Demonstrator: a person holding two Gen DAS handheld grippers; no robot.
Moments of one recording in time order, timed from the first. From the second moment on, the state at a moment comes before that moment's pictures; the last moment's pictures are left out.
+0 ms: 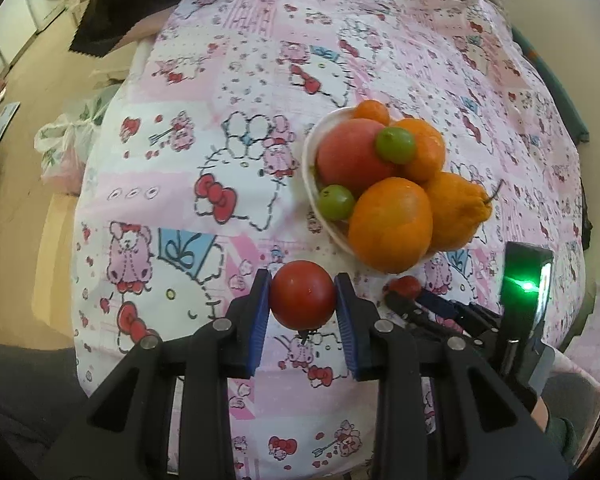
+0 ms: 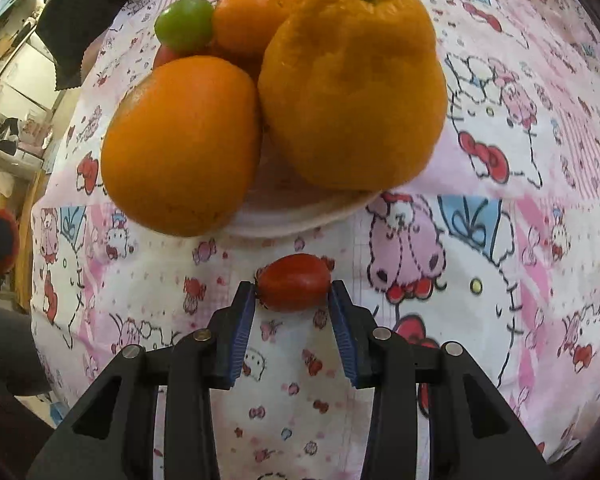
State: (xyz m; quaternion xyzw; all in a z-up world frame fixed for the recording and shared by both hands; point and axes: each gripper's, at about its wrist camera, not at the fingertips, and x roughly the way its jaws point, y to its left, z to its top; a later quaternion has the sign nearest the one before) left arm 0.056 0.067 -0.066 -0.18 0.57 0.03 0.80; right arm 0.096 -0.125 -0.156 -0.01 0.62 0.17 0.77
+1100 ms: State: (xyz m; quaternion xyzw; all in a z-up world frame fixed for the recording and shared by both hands) left arm 0.055 0.063 -0.063 -0.18 0.57 0.02 0.80; right arm 0.106 -0.124 -0.135 0.00 0.57 0.19 0.80
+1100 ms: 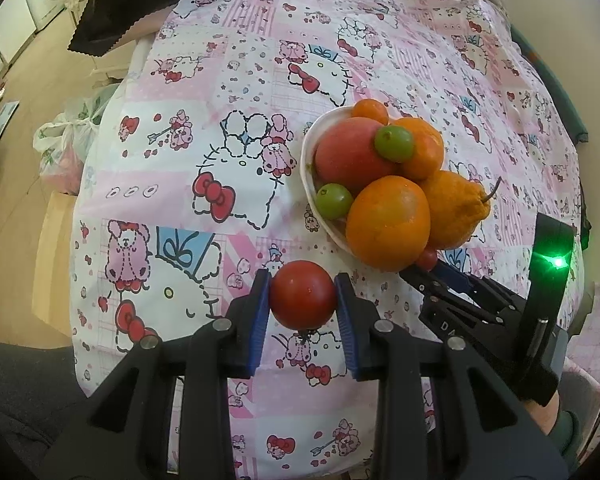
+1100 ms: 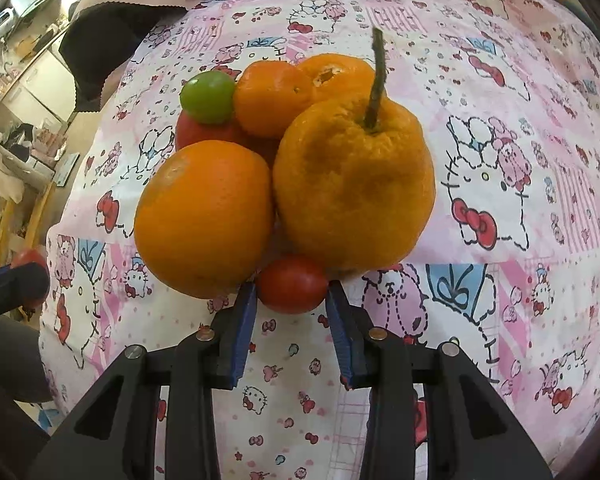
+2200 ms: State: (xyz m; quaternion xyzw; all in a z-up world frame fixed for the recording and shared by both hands) left arm 0.184 -0.010 -0.035 -0.13 0.59 -0.10 0.79; right arm 0.094 -0.249 -0.055 0.25 0.54 0.15 0.79
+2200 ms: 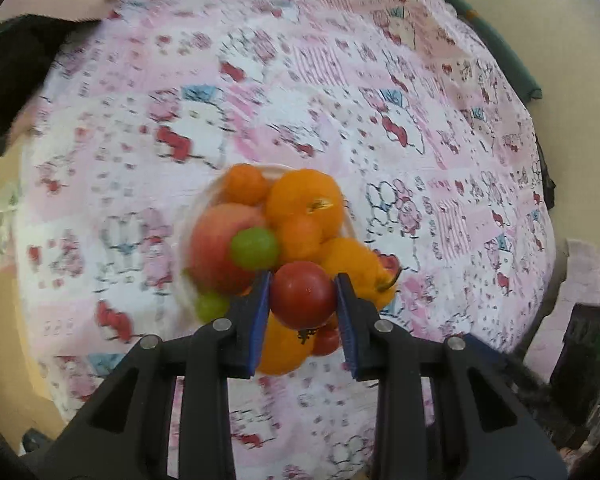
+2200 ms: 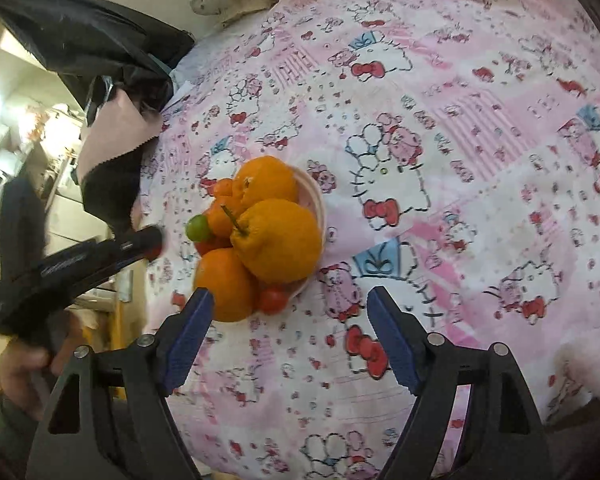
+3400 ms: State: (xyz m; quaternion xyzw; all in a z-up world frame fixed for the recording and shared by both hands) left arm 0.090 0.024 0.009 -0.06 0.48 0.02 0.88; right arm 0.076 -0.221 -0.029 0.20 0.50 0.17 0.83
